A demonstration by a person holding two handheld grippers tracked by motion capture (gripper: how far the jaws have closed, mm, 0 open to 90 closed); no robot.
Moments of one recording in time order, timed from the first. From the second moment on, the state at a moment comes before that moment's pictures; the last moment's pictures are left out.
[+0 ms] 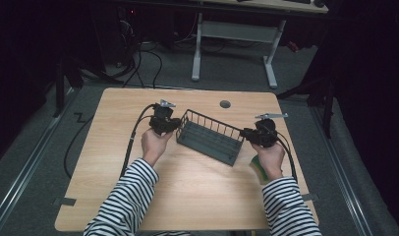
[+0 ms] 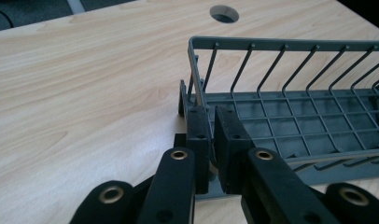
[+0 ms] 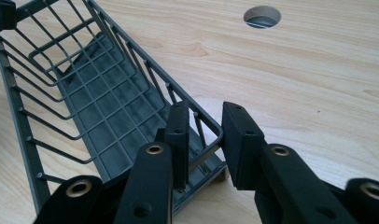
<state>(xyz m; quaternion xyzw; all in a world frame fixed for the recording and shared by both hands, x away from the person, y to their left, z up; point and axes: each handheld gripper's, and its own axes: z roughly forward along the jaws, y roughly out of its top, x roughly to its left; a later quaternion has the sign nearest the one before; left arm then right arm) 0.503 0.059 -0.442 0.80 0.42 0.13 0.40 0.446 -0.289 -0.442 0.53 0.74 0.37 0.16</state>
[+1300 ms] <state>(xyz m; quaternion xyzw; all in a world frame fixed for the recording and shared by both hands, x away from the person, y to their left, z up) 0.440 0.097 -0.436 0.78 0.42 0.12 0.45 0.397 -0.280 -0.436 0.52 0.74 0.40 0.17</state>
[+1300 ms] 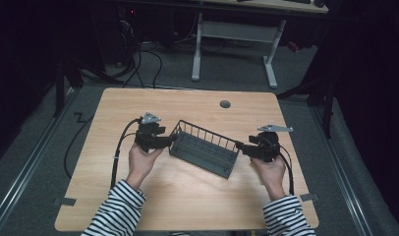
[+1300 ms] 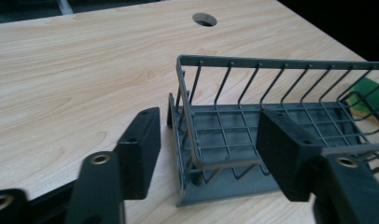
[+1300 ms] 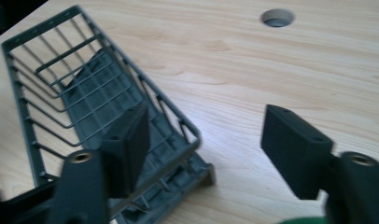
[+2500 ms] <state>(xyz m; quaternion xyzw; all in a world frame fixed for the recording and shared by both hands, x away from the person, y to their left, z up) 0.378 0.189 -0.533 0.76 0.51 0.19 0.36 0.341 -0.355 -0.493 0.58 0.70 0.36 0.22</state>
